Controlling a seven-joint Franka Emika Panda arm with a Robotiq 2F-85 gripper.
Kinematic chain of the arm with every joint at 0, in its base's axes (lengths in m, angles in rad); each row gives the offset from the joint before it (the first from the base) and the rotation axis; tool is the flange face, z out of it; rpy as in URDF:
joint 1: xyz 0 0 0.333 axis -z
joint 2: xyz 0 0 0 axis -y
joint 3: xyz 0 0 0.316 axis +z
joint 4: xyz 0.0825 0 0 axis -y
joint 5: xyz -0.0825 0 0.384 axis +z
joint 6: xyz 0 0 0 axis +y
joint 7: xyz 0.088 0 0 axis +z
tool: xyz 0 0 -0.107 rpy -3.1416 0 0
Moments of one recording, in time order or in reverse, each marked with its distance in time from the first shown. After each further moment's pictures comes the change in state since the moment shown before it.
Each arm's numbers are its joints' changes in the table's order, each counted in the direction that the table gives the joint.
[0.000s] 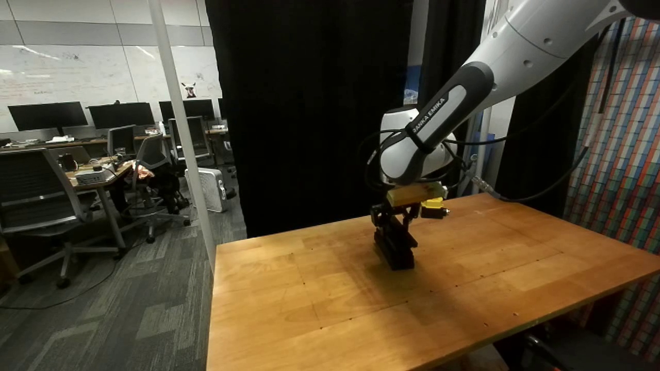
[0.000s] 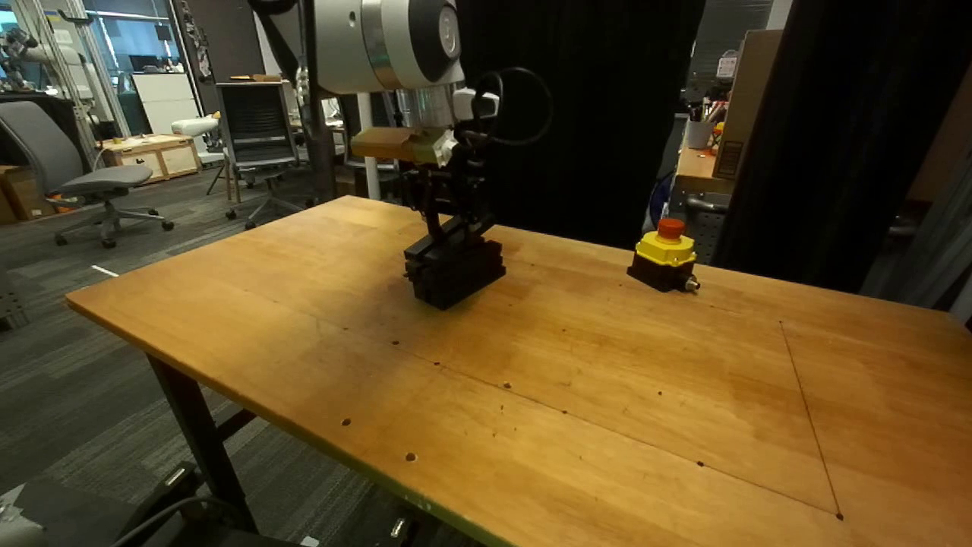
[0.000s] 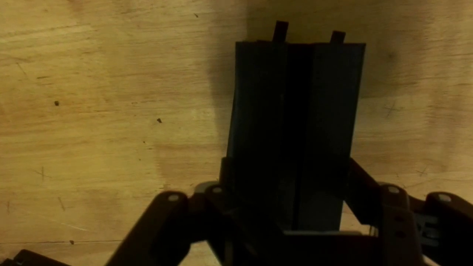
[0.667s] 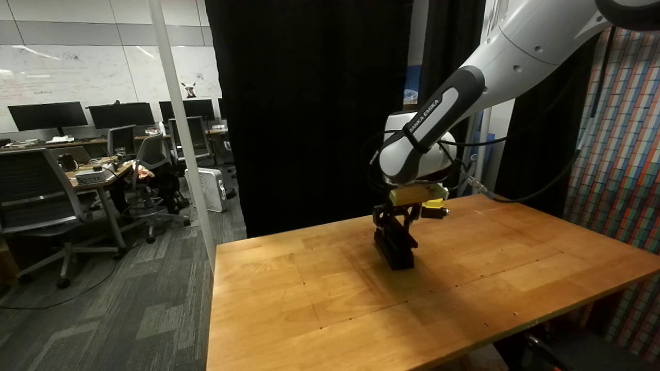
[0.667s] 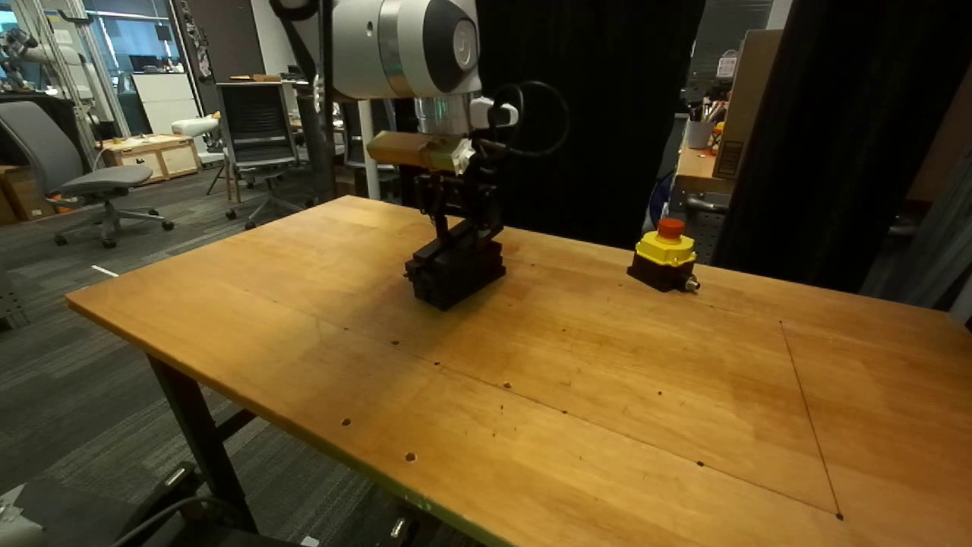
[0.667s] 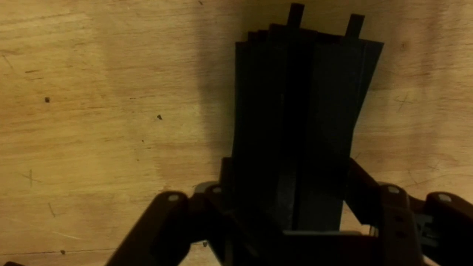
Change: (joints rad) arm 0.022 -0.040 -0.007 0.032 0.079 -0.001 0.088
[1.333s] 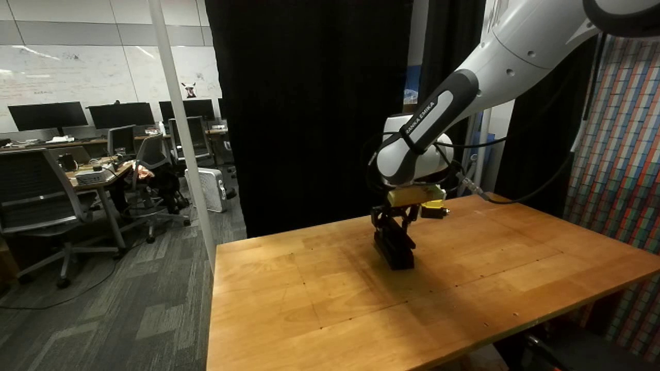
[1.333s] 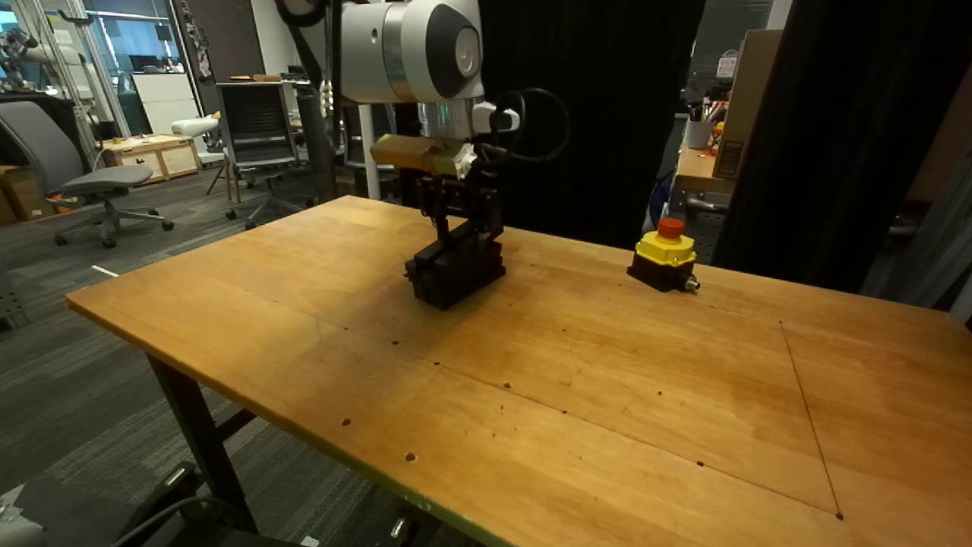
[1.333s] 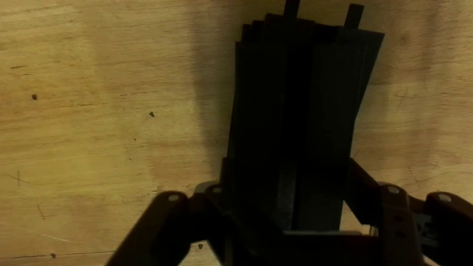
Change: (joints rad) arm 0.001 -0.027 0.000 0.024 0.020 0.000 0.013
